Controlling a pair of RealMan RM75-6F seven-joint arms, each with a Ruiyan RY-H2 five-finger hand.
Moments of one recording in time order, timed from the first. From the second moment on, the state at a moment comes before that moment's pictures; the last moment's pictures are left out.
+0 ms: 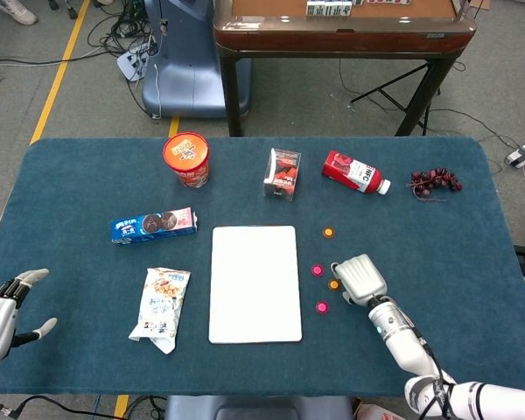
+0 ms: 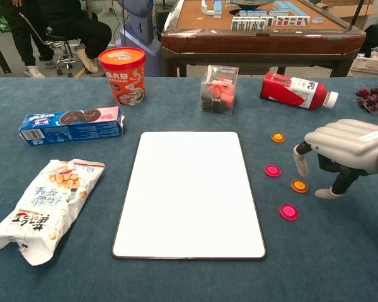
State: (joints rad) left arm -0.09 -1.12 -0.03 -1.57 1.56 1.54 -0.02; right arm 0.55 -1.49 0.10 -1.57 -1.10 0.96 -0.75
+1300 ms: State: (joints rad) left arm -0.08 -1.12 -0.03 -1.57 1.56 1.54 -0.03; right arm 0.67 -1.53 0.07 -1.56 -0.93 0.96 -0.75
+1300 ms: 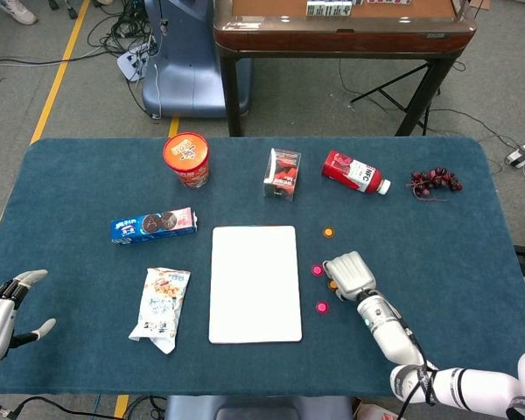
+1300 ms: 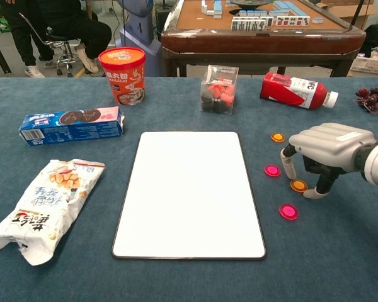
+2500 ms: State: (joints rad) left arm -0.08 -1.11 -0.04 -1.56 1.54 1.54 -0.05; right arm 0.81 -1.60 0.05 -1.77 -0.90 0.98 -0.89
